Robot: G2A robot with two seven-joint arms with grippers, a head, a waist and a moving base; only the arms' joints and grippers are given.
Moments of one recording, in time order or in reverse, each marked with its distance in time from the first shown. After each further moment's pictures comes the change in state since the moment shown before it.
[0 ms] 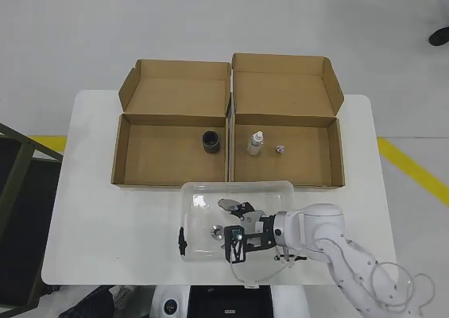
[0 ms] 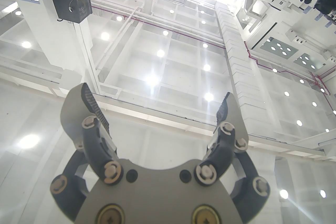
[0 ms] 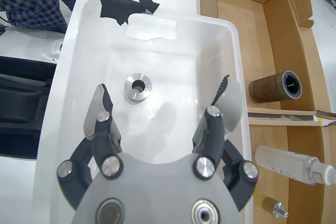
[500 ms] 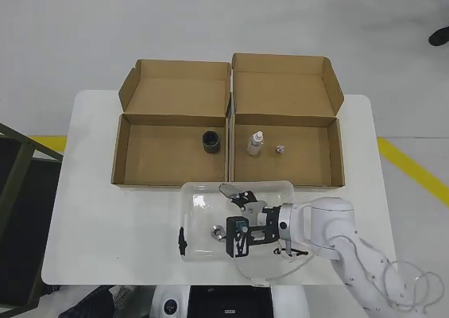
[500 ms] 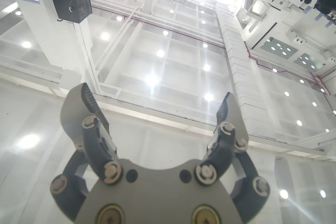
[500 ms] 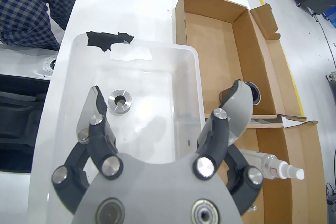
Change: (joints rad) left arm 0.000 0.000 0.000 0.000 0.000 0.000 0.000; right arm 0.010 -0.011 0.056 -0.078 0.083 0.009 0.034
